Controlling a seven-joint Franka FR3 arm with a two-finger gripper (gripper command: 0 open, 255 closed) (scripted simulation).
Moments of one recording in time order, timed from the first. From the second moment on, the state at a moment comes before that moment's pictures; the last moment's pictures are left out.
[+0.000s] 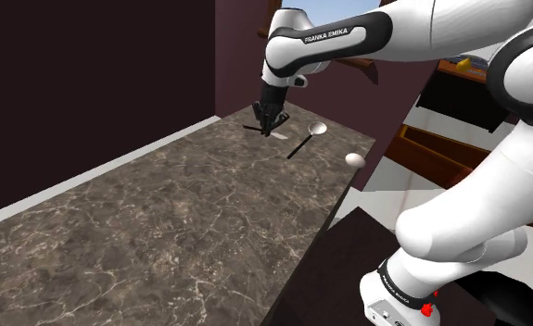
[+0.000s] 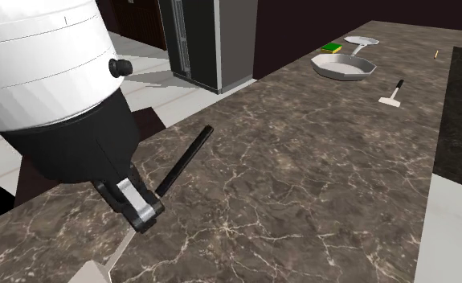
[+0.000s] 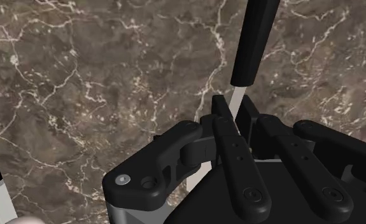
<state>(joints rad) -0.61 0.01 0.71 -2.01 0.07 2.00 1.38</state>
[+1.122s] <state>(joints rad) -0.76 0.26 0.55 -1.72 -0.08 1.91 1.12</state>
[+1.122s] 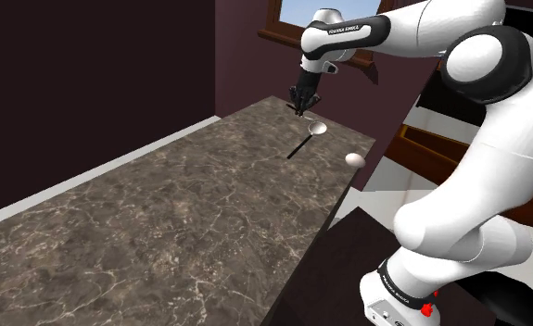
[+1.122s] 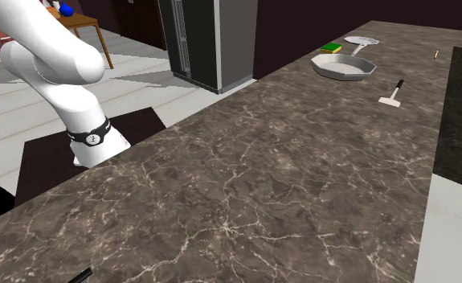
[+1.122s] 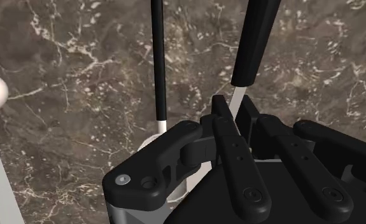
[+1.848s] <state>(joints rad) -0.77 0.57 0.46 -1.26 -0.19 1.74 0.98</state>
